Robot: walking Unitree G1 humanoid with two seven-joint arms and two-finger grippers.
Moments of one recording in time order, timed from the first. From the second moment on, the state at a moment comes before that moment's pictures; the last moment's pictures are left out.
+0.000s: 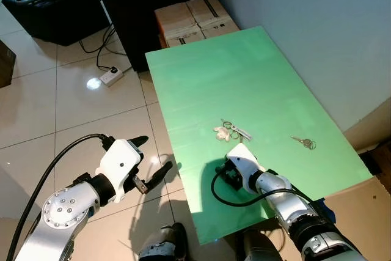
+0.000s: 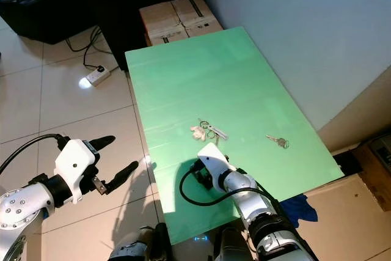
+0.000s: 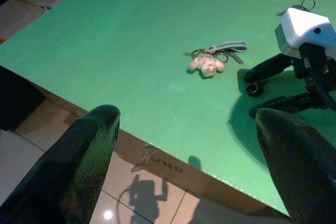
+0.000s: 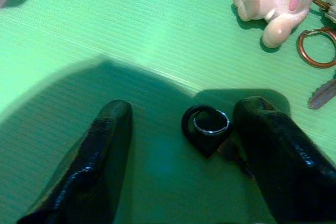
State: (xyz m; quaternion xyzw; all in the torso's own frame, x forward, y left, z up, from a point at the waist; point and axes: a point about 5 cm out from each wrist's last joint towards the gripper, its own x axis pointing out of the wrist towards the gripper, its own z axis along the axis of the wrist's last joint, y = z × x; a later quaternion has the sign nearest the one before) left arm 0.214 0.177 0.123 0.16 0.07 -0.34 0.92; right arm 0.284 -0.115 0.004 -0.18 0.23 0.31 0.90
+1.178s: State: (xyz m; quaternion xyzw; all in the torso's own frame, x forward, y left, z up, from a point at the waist) left arm 0.219 0.174 0.127 0.16 0.06 -0.34 0.92; right arm 0.283 -0.111 0.003 -0.18 0.22 0.31 0.91
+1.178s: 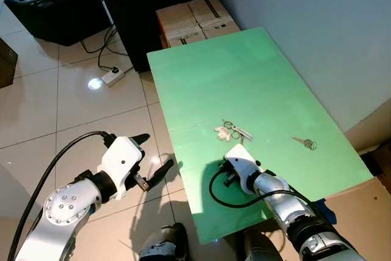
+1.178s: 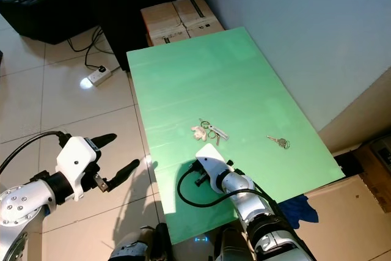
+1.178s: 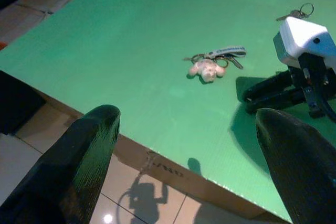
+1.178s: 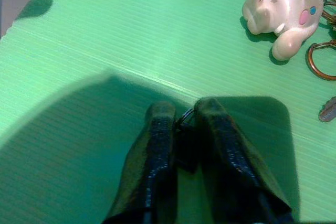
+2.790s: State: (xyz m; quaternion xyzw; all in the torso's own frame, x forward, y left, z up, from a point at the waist) left arm 0.232 0.169 0.124 0.15 0.04 -0.33 0.93; right arm 0.295 -0.144 0.068 -0.36 0.04 0.03 0.93
